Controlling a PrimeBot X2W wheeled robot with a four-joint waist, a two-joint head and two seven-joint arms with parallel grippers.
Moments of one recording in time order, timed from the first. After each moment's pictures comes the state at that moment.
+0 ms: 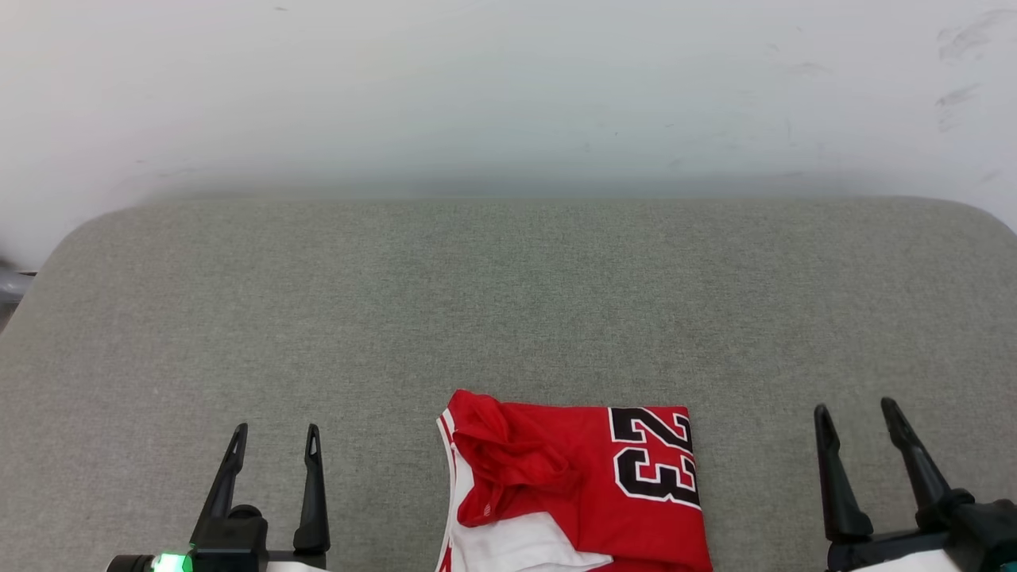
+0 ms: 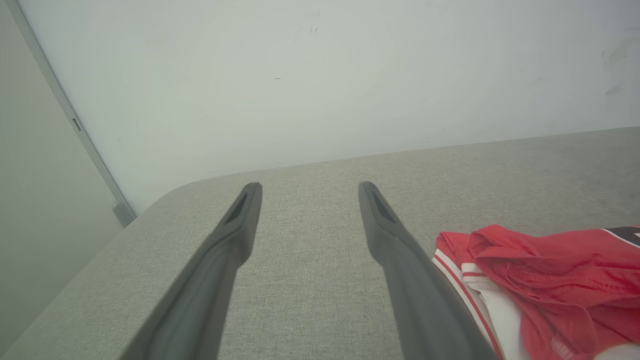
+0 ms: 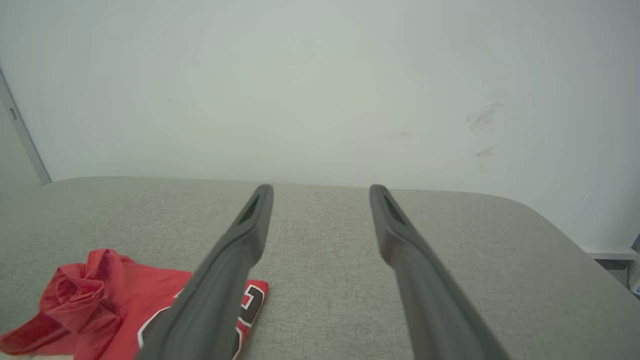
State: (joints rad) left arm 0.14 0.15 -0.10 -0.02 -0.02 0.16 -0.26; right arm 0.14 -0.07 -0.05 -0.05 0.09 0.13 -0.26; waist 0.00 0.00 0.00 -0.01
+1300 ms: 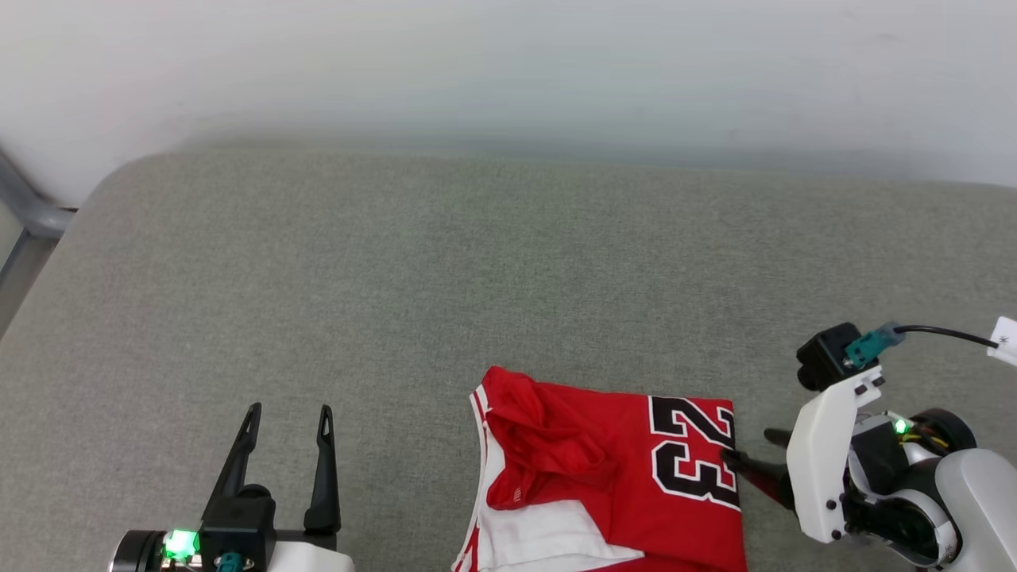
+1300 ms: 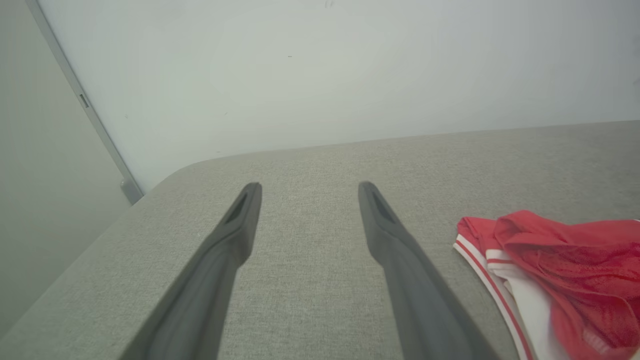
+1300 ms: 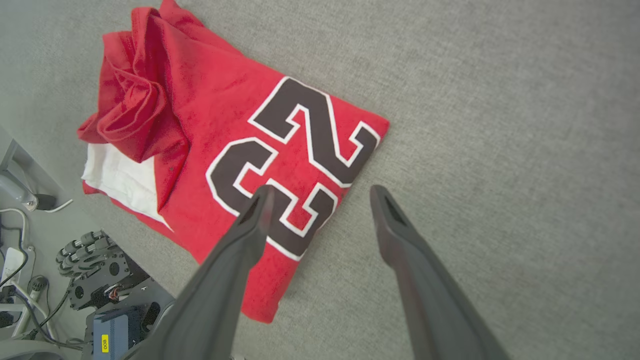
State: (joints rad) left arm 0.10 0.13 -0.09 0.00 -0.02 0.12 -0.26; right arm -0.27 -0.41 0.32 0.09 0.65 0.13 0.81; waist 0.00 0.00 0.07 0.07
